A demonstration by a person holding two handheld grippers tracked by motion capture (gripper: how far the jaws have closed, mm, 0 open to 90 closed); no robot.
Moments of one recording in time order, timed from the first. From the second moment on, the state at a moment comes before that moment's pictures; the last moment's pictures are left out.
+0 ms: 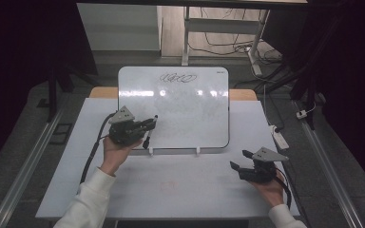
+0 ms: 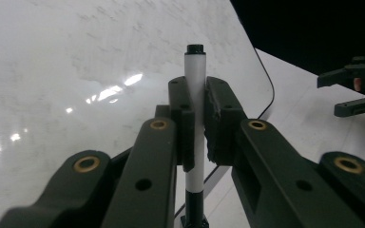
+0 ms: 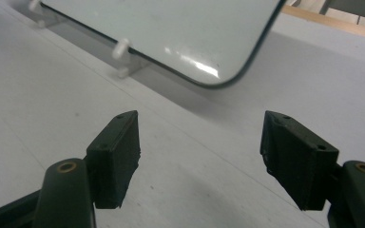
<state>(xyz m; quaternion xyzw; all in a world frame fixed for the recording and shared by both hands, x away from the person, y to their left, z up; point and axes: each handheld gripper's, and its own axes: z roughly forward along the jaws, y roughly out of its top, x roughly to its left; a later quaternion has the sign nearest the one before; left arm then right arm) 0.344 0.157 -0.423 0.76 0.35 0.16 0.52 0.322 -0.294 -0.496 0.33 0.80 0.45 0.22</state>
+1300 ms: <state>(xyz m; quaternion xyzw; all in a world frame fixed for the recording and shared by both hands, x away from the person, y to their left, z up) 0.329 0.073 -0.446 0.80 0.28 0.11 0.51 0.331 -0.173 -0.476 0.27 0.83 0.49 0.07</state>
